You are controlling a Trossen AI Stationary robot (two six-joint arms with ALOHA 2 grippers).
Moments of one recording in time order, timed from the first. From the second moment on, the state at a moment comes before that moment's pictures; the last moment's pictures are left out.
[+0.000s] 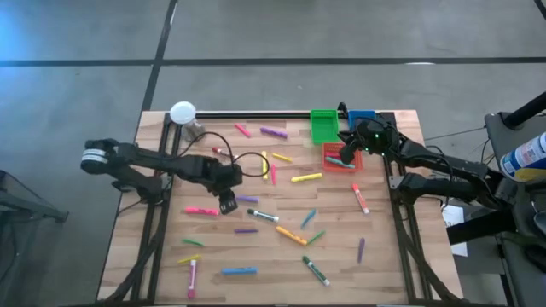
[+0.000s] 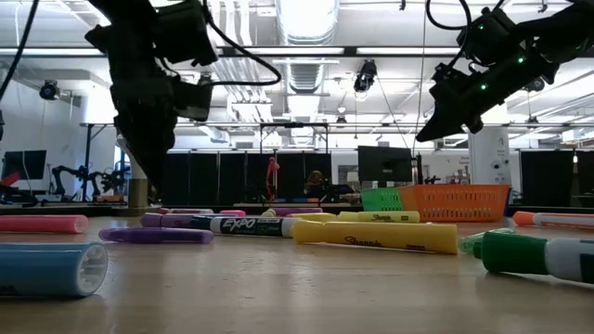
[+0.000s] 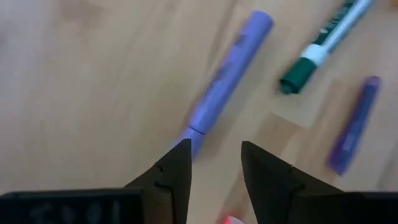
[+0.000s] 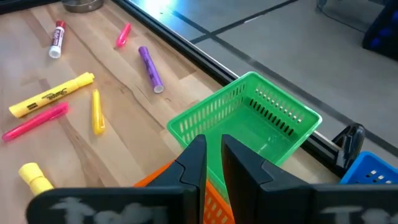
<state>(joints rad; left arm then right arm) 0.03 1.36 0.80 -0.65 0.03 -0.40 -0.64 0.89 0.44 -0.04 0.05 0.02</state>
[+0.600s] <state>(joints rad) 0.03 1.47 0.78 -0.60 0.00 -0.25 -0.63 0.89 0.42 -0.04 0.05 0.03</state>
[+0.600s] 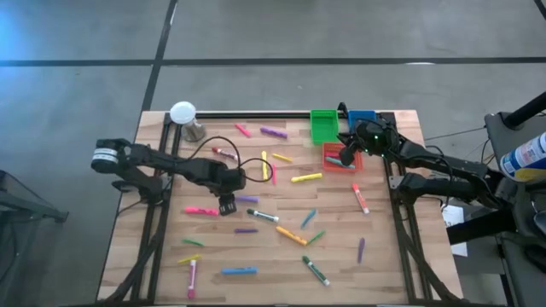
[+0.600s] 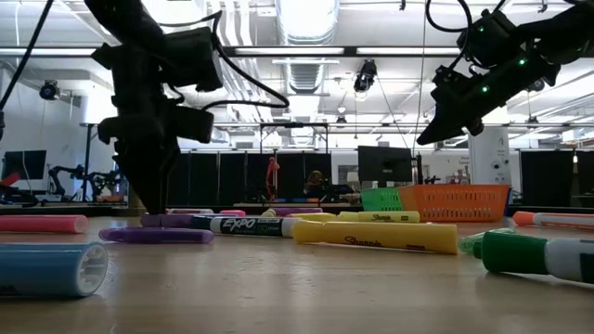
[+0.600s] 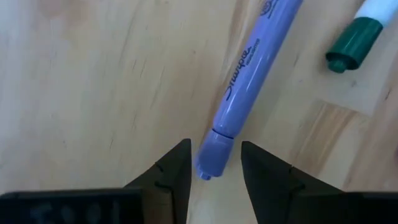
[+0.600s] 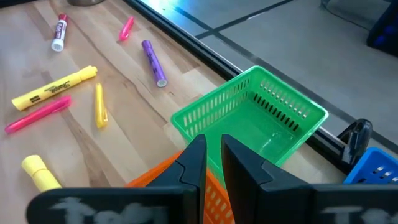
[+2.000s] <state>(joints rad) 0.20 1.50 1.03 -0.63 0.36 -0.36 -0.26 0.97 0.48 0.04 0.09 -0.03</state>
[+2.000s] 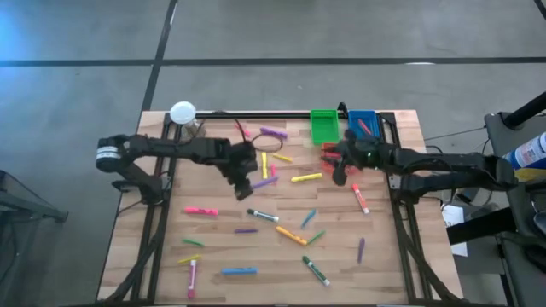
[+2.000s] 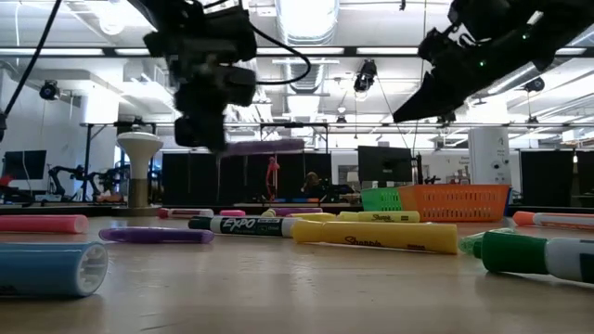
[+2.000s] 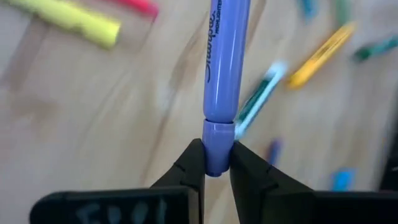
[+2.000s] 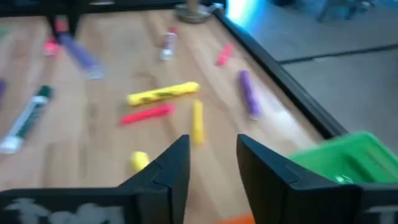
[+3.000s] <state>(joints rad) 0.32 1.50 1.03 -0.37 0.67 -0.68 0.07 1.73 1.09 -0.01 0.57 -0.74</state>
